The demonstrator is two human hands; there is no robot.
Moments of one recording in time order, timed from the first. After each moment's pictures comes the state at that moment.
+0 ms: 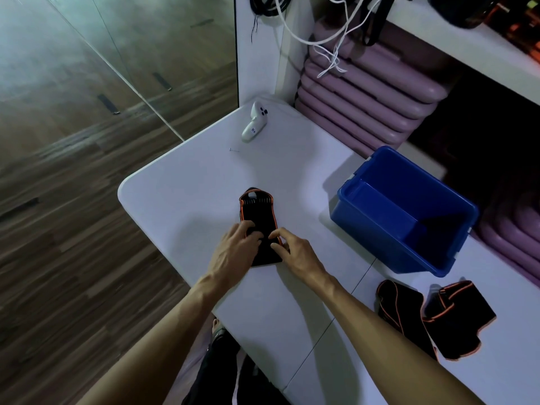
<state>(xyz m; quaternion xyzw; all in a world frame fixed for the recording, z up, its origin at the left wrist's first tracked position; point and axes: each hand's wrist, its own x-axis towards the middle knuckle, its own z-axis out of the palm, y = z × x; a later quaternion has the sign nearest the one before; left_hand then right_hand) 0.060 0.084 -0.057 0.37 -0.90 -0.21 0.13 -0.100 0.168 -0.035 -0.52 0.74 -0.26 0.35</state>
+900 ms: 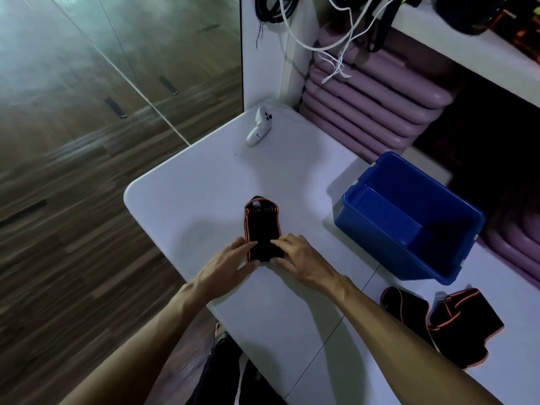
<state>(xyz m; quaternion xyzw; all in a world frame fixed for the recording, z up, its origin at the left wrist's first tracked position) 0.093 0.076 -0.061 0.30 -0.89 -0.32 0.10 -0.116 0.167 -0.038 -0.65 0.69 -0.13 0.28</state>
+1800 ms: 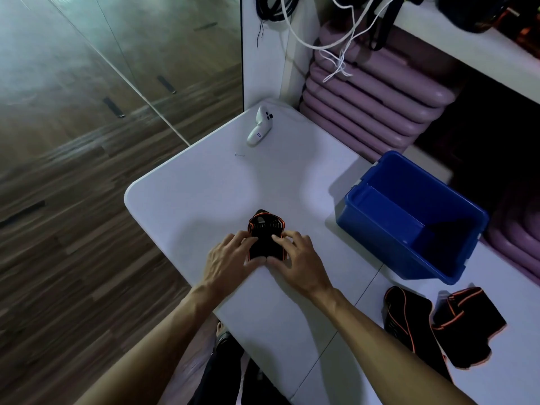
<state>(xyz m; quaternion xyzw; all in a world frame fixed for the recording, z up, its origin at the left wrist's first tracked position) 0.086 0.076 -0.056 0.36 -0.91 -0.13 0.12 -0.095 0.175 -0.057 -0.60 0.74 -0.24 0.19</state>
